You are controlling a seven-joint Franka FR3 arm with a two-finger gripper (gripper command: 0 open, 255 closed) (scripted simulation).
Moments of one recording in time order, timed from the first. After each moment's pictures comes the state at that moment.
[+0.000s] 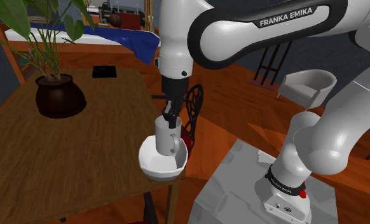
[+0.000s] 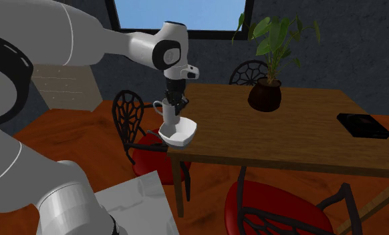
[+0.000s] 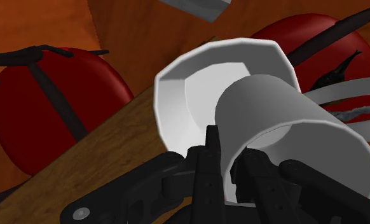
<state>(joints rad) 0.27 -0.26 0.28 -2.19 0.11 1.90 0.16</state>
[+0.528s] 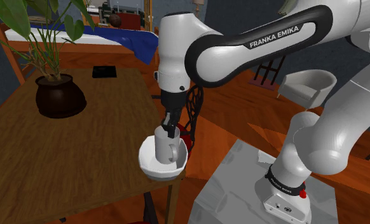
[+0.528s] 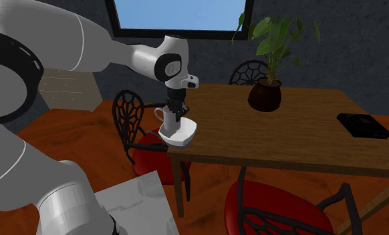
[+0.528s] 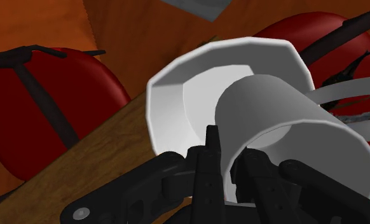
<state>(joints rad) 0.27 -0.23 0.29 -2.27 0.11 2.00 0.16</state>
